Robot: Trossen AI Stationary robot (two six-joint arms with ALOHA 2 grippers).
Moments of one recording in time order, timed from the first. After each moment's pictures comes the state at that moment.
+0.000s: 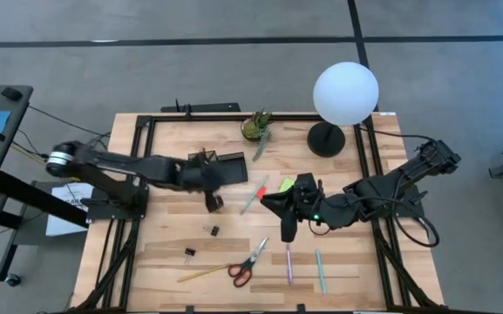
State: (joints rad) left arm -0.07 1.32 1.01 -0.61 -0.33 -0.37; right arm 0.51 1.46 1.41 -0.26 0.71 0.73
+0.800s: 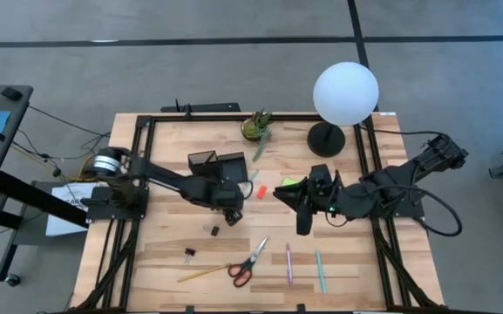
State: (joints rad) left arm -0.11 1.81 1.02 -0.43 -0.25 -0.71; right arm 0.52 1.36 1.41 -0.36 0.71 0.68
